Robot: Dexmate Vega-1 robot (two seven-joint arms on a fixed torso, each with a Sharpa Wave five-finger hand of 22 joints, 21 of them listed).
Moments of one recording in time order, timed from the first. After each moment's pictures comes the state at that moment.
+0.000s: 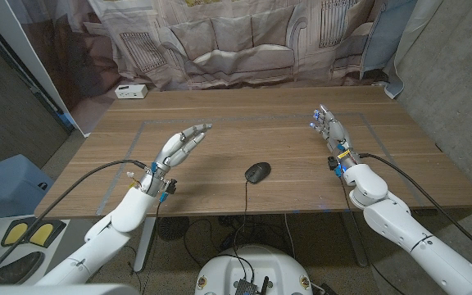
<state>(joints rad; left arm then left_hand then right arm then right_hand) 1.22 0.63 0.22 -1.52 0.15 -0.86 0.24 0.31 0.01 0.02 0.05 0.21 0.45 0.09 0.22 0.18 0.44 0.07 0.27 0.20 0.37 0.05 0.22 0.18 0.27 0.08 0.30 0.17 -1.13 -0.62 -0.31 -1.67 0.53 0.30 -0.18 0.21 0.00 0.23 -0.12 0.20 0.19 0.09 0.20 0.18 0.17 0.14 0.22 0.19 0.04 0.05 0.22 0.21 0.26 -0.02 0.22 0.17</state>
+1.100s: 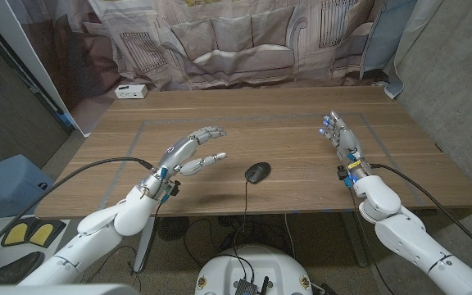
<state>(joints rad) 1.26 0.71 0.19 -1.70 0.65 -0.72 0.52 0.29 0.03 -0.01 0.06 0.21 0.49 0.09 0.20 0.18 0.34 0.06 0.21 0.20 0.19 0.08 0.17 0.18 0.14 0.07 0.20 0.17 -1.27 -0.64 -0.24 -1.75 0.53 0.34 -0.23 0.21 0.00 0.22 -0.13 0.20 0.19 0.09 0.20 0.18 0.17 0.14 0.22 0.19 0.04 0.05 0.22 0.21 0.26 -0.02 0.22 0.17</state>
